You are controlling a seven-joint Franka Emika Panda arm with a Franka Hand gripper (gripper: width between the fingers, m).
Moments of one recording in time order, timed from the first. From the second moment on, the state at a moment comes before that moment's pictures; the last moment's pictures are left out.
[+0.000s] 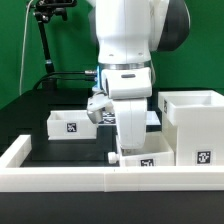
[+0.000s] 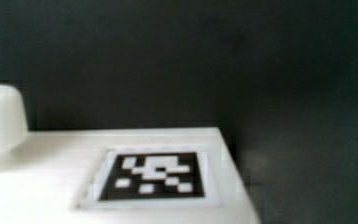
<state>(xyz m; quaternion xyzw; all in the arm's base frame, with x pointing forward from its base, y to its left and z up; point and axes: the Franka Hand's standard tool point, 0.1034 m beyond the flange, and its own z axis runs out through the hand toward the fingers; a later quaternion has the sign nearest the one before) 0.544 -0.011 0.008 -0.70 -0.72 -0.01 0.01</state>
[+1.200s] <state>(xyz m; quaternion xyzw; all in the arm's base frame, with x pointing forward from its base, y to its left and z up) 0.542 0.001 0.008 -0.67 -0.75 0.00 0.00</state>
